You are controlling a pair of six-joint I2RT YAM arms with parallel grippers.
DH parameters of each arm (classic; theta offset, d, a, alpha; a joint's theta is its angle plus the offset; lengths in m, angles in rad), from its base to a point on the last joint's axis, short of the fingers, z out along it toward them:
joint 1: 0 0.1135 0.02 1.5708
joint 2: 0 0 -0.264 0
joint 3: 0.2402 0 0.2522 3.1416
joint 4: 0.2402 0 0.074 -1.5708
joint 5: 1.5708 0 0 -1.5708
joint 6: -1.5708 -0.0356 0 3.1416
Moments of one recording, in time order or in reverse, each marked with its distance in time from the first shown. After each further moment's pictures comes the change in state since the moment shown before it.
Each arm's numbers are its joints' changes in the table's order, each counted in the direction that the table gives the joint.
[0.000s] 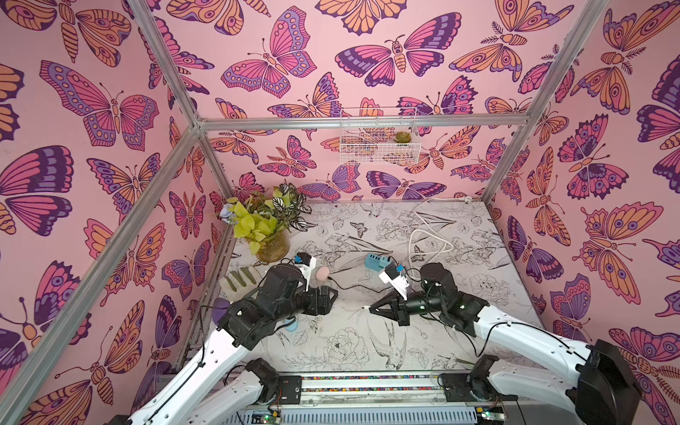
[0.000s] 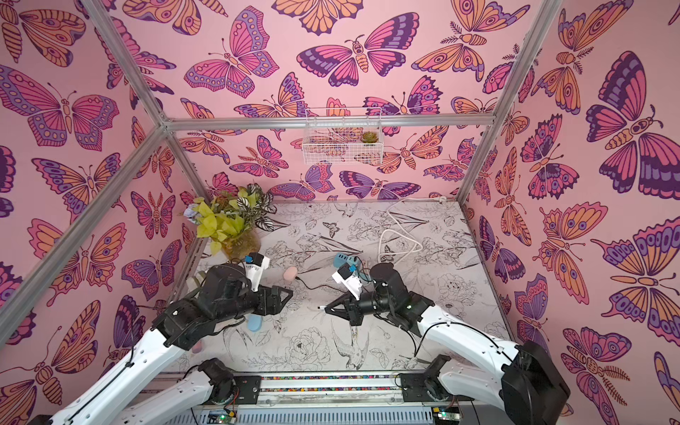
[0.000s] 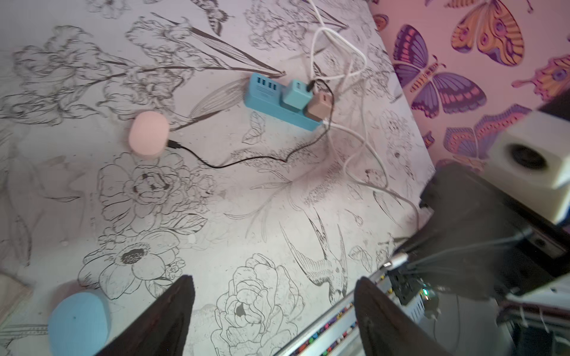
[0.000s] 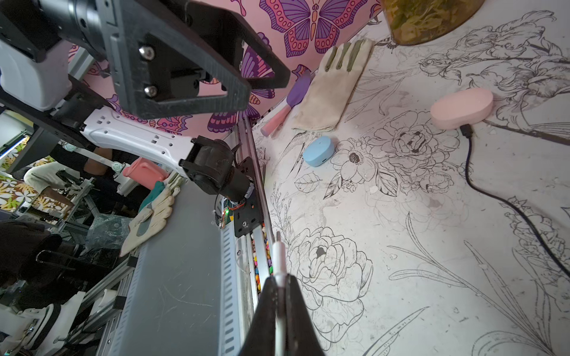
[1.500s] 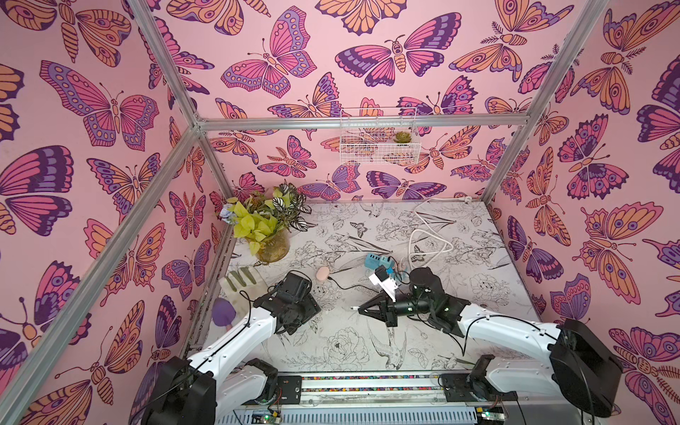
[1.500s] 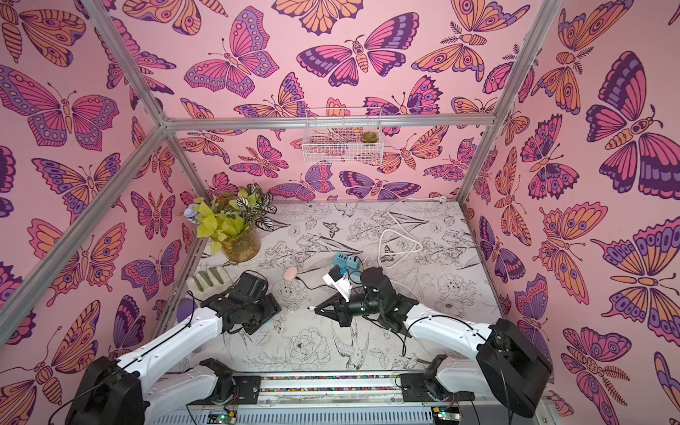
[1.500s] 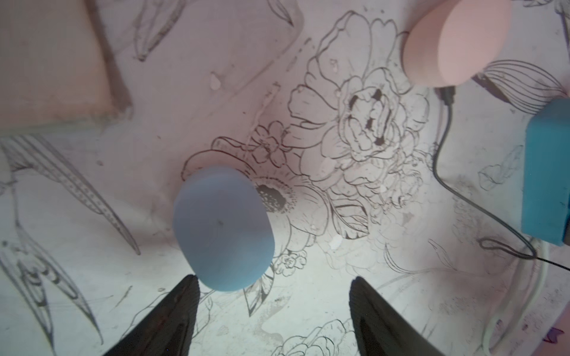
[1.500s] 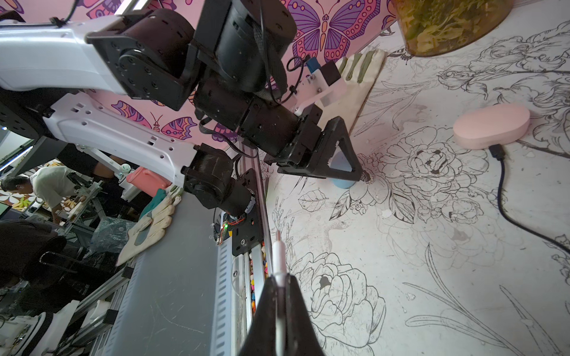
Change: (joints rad) left arm 0.190 -0.279 -0.306 -0.157 -0.036 0.499; right arm 0.072 -0.147 -0.033 -0.264 0.034 -0.060
